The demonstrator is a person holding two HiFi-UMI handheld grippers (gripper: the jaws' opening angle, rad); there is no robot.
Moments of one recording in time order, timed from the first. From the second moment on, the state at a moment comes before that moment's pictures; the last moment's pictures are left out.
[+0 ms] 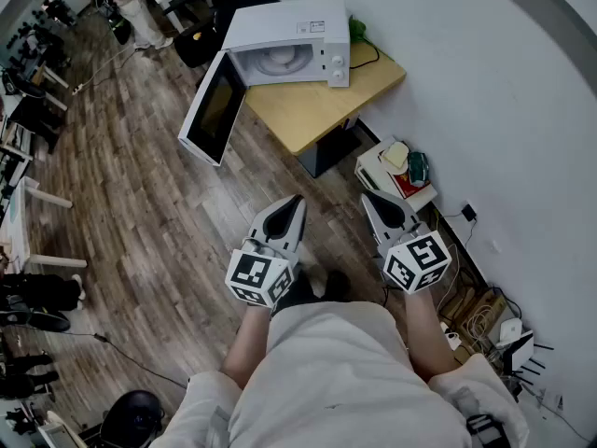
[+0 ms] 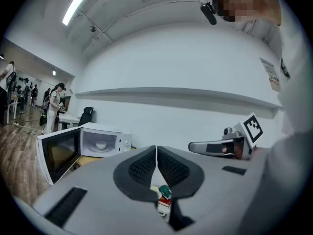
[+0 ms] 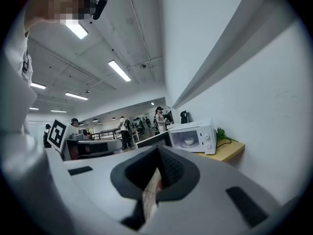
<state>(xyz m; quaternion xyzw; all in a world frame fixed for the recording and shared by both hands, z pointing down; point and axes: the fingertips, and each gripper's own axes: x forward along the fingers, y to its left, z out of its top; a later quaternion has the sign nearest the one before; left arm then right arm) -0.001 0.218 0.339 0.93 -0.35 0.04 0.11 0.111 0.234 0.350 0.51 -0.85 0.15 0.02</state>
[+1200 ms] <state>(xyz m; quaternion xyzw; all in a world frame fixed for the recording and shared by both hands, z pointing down) -0.018 0.131 0.363 0.91 -0.39 0.04 0.13 0.073 0.137 0.365 0.45 -0.88 0.14 0.06</state>
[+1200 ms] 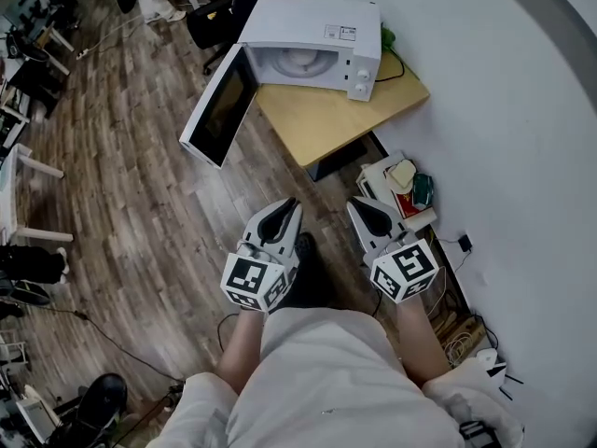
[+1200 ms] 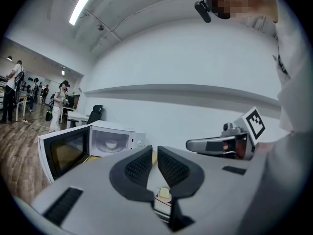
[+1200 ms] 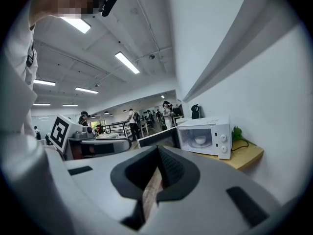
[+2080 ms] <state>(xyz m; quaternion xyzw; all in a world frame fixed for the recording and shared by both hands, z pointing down) -0.044 -0.030 0.374 0.90 -0.41 0.04 0.12 0.041 -0.030 0.375 0.42 -0.89 0.13 0.09</state>
